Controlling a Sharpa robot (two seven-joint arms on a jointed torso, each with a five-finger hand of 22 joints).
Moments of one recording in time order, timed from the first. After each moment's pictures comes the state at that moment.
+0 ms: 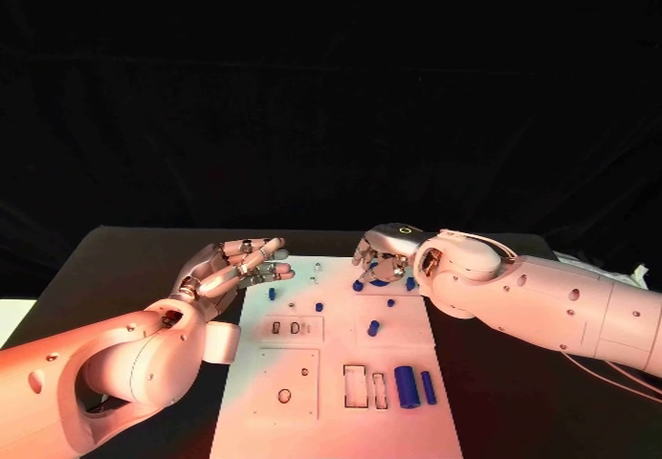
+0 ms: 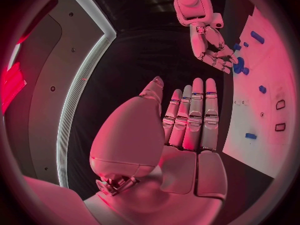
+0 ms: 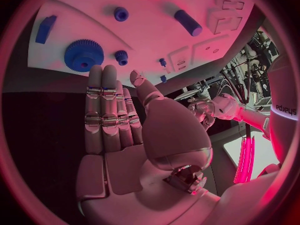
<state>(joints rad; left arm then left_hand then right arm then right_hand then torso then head) 1.17 -0.97 -0.02 1.82 0.06 -0.43 0.46 1.44 -0.05 0.04 0.21 0.18 0.99 0.21 0.11 0.07 1.08 0.15 0.10 0.07 1.14 0.11 0.18 0.16 0.17 0.98 0.22 0.26 0.11 1.22 -0.72 0.02 1.39 -1.66 -0.21 -0.09 1.27 0.03 0.13 -0.28 0.20 1.08 0.15 0.07 0.07 1.22 0.08 0.06 0.06 1.46 0.00 0.24 0.21 0.17 1.21 0.09 0.45 0.19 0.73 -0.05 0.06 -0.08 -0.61</state>
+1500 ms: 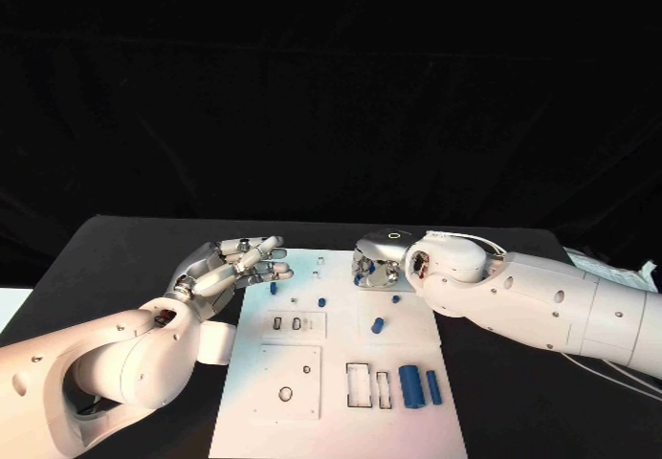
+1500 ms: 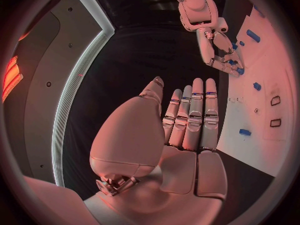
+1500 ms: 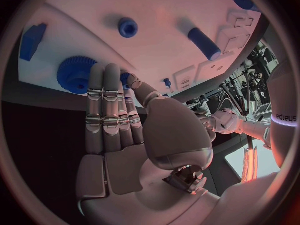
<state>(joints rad) 1.18 -0.98 -0.02 1.84 0.07 -0.42 0.44 1.44 -0.05 0.04 0.20 0.18 1.00 0.21 0.10 0.07 1.08 0.16 0.10 0.07 1.14 0.11 0.18 0.17 0.17 0.98 0.22 0.26 0.10 1.22 -0.69 0.02 1.37 -1.74 -0.11 -0.10 1.27 0.03 0.33 -0.23 0.12 1.16 0.13 0.07 0.07 1.26 0.06 0.06 0.06 1.46 -0.01 0.39 0.38 0.17 1.20 0.07 0.60 0.27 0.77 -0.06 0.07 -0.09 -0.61</state>
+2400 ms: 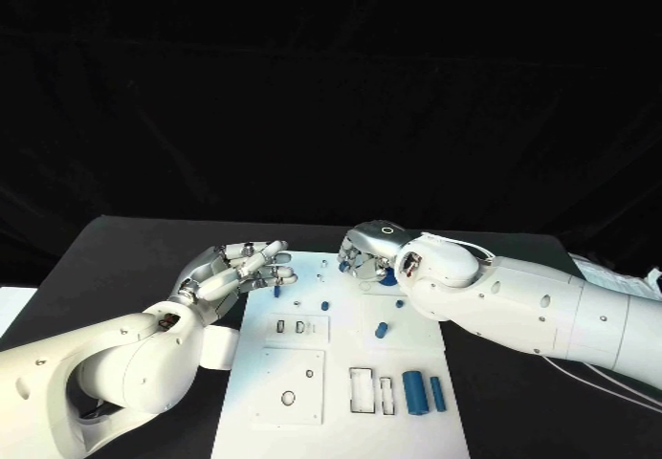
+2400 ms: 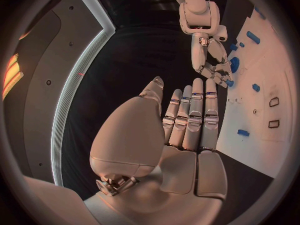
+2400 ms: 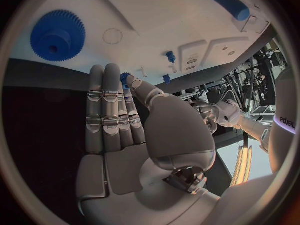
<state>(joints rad) 1.18 -0.98 -0.02 1.84 0.07 -0.41 0.43 1.44 -0.05 0.04 0.20 0.18 1.00 0.21 0.10 0.07 1.08 0.16 0.09 0.07 1.14 0.11 0.17 0.17 0.17 0.98 0.22 0.26 0.10 1.22 -0.64 0.02 1.35 -1.74 -0.30 -0.12 1.26 -0.02 0.45 -0.18 0.14 1.17 0.13 0.06 0.07 1.26 0.07 0.06 0.06 1.46 -0.01 0.41 0.42 0.17 1.16 0.07 0.67 0.32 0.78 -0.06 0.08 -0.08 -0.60</state>
